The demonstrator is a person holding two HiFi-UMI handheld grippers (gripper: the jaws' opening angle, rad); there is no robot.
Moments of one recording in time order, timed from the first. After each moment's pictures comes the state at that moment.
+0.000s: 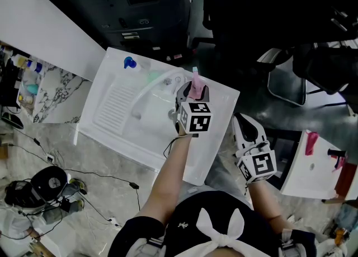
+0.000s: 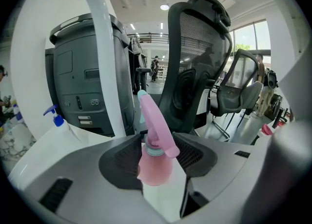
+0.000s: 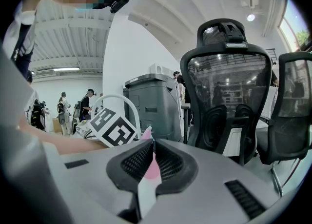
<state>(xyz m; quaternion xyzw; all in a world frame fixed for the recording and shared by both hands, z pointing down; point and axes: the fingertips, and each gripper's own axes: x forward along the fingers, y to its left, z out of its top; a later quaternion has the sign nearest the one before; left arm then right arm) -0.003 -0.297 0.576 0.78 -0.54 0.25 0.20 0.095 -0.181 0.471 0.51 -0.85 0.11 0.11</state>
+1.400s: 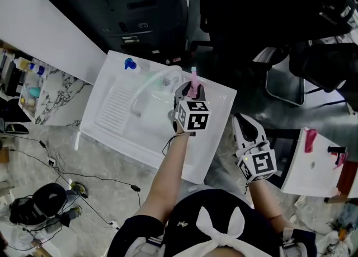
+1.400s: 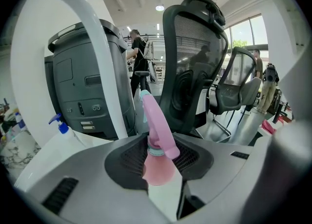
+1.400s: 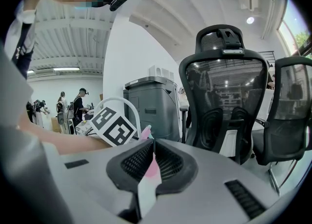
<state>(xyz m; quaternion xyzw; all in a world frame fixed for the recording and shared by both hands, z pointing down) -0.006 -0.291 0.564 0.78 -0.54 0.26 0.18 0.102 -0.166 0.461 0.51 -0.84 0.10 0.11</state>
